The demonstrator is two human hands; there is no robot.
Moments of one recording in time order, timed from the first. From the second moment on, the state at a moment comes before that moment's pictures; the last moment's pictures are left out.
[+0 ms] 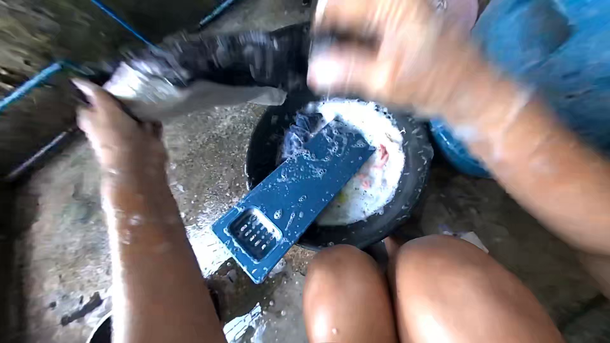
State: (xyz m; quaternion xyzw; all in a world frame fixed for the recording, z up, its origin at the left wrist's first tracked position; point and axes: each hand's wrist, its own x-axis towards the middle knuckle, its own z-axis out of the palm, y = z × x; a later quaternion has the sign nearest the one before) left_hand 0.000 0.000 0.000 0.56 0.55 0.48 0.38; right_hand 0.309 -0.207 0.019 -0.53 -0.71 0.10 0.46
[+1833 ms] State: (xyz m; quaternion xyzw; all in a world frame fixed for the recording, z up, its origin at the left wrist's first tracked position) left_hand -0.007 -0.073 -0.095 0.64 0.59 0.37 0.33; right_hand 0.400 -0.092 -0.095 -0.78 -0.51 0.14 0.33
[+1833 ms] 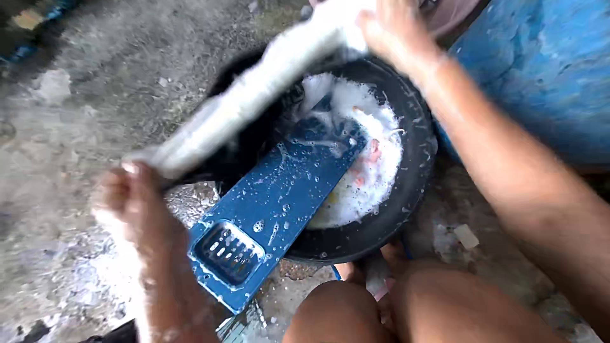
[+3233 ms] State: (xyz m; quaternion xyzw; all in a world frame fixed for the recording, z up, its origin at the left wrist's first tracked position) left_hand -0.001 -0.189 -0.216 0.54 0.83 -0.01 0.10; right_hand 0.301 -0.142 -0.288 -0.88 -0.41 0.17 0.15
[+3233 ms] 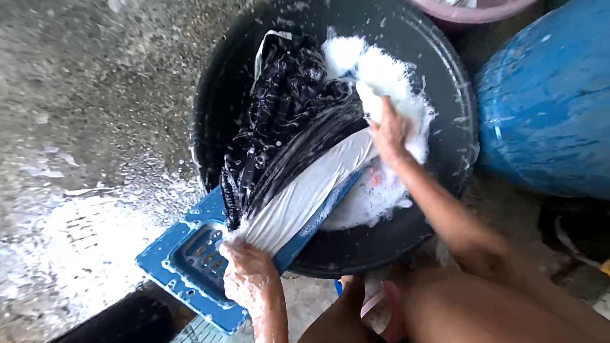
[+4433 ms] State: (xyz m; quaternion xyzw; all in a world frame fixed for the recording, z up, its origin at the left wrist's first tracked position) left_hand -0.010 -0.194 -0.221 0.56 0.82 0.02 0.10; right_hand 0.355 -0.211 -0.248 -0.55 -0.55 0.61 -0.15
